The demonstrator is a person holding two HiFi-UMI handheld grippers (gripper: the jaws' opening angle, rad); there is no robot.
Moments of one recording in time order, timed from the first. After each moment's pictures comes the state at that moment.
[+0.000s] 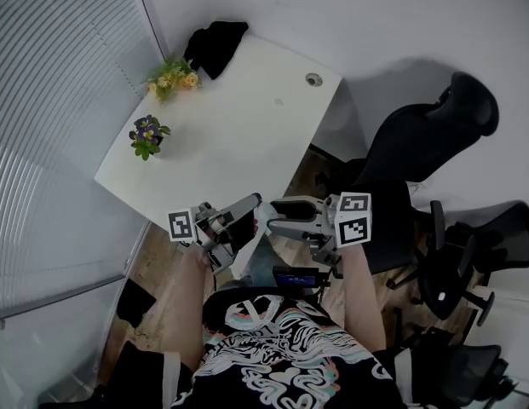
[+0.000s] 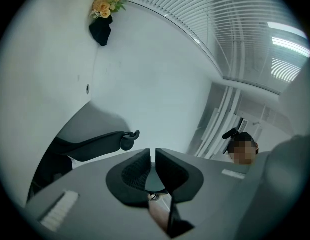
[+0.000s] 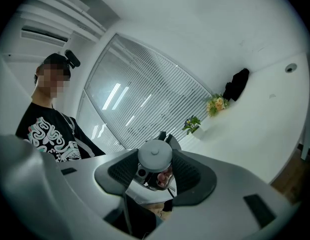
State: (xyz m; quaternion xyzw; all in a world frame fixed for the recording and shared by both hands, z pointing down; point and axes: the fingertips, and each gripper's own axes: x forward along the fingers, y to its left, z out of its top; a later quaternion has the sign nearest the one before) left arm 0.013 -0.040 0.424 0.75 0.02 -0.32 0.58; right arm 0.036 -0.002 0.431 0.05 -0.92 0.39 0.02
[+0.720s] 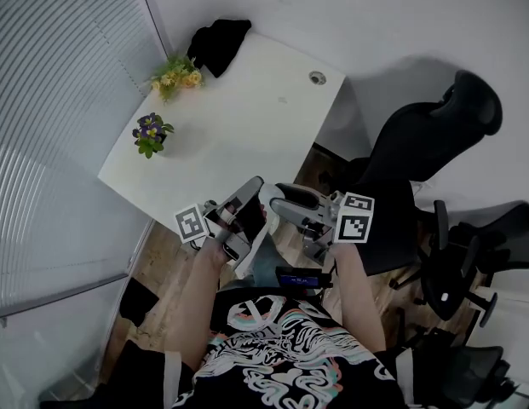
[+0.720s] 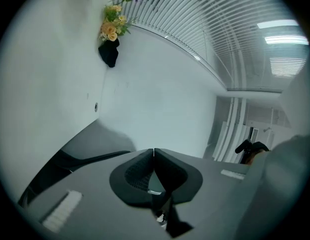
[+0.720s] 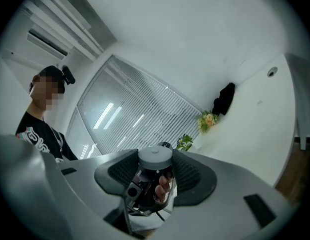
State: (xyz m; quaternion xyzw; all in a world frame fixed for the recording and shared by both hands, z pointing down) left arm 0.012 -0.071 0.428 0.70 -0.09 -0.38 0.59; right arm 0.046 -0.037 0.421 0.14 -0.90 0.40 -0.09
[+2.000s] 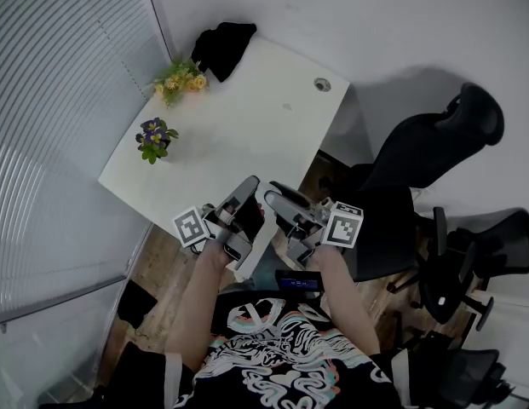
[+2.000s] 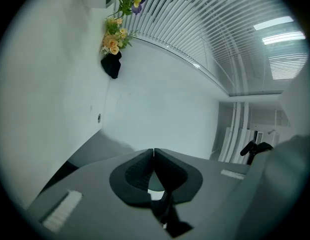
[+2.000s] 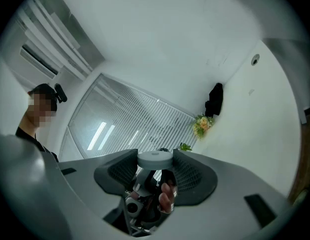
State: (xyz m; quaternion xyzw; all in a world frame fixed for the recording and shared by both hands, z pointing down) left arm -0.015 -0.091 0.435 0.69 -0.13 -0.40 0.59; right arm 0.023 -0.066 0.427 0.19 -0.85 0.46 -0.17
